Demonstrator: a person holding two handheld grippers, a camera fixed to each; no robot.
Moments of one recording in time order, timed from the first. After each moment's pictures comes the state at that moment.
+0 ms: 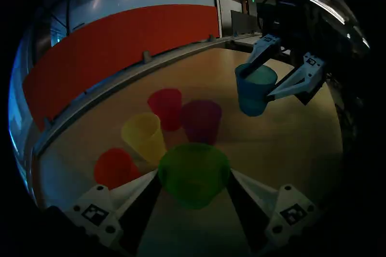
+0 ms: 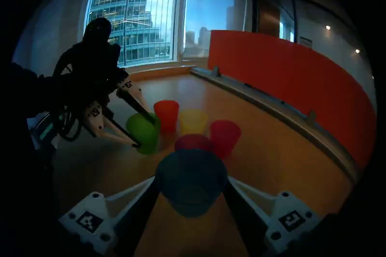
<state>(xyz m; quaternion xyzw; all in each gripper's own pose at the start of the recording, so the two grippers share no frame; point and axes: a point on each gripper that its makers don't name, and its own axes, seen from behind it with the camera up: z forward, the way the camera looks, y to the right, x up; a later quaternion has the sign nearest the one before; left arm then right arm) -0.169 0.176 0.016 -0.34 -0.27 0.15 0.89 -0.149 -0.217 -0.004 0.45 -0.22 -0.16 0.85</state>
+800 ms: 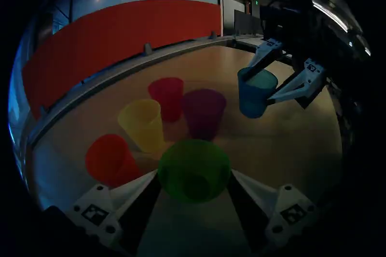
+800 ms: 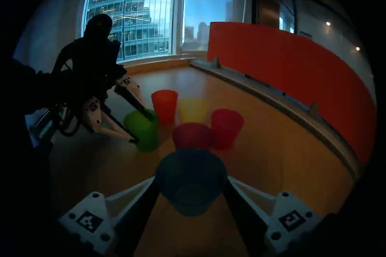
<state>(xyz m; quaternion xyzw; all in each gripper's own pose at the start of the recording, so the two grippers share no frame) -0.188 0.170 0.017 -0.35 -0.28 0.13 0.89 -0.174 -0.216 -0.002 0.44 -0.24 -0.16 0.85</state>
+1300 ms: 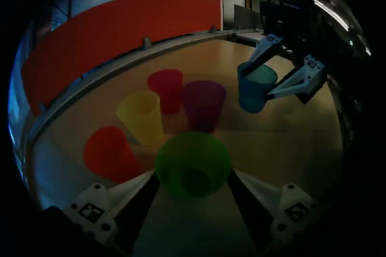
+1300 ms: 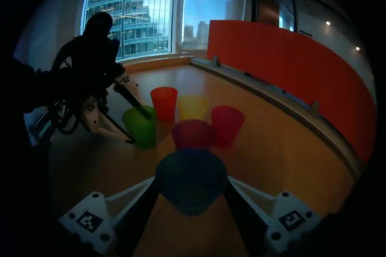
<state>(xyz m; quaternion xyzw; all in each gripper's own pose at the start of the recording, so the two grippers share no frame) -0.198 0.165 0.012 -0.34 -0.30 0.14 0.88 -0.181 -0.216 0.000 0.44 -0.24 -0.17 0.85</state>
